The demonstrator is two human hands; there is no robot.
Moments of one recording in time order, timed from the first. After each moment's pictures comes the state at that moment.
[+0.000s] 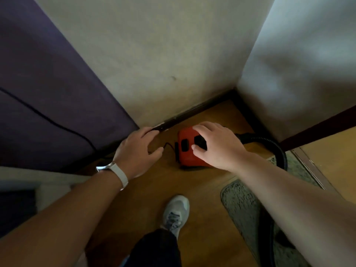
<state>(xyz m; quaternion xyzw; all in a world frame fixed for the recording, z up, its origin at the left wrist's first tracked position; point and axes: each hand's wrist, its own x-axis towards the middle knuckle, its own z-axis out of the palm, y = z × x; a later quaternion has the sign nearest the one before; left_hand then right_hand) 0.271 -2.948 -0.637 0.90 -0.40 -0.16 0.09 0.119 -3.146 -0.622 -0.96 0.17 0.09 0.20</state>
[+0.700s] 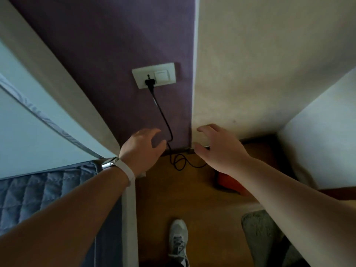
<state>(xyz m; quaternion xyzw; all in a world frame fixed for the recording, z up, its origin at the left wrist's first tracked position) 0.334 -2.784 -0.395 0.95 -0.19 -0.15 0.21 0.237 -2.994 -0.375 -0.95 0.10 0.08 0.27</state>
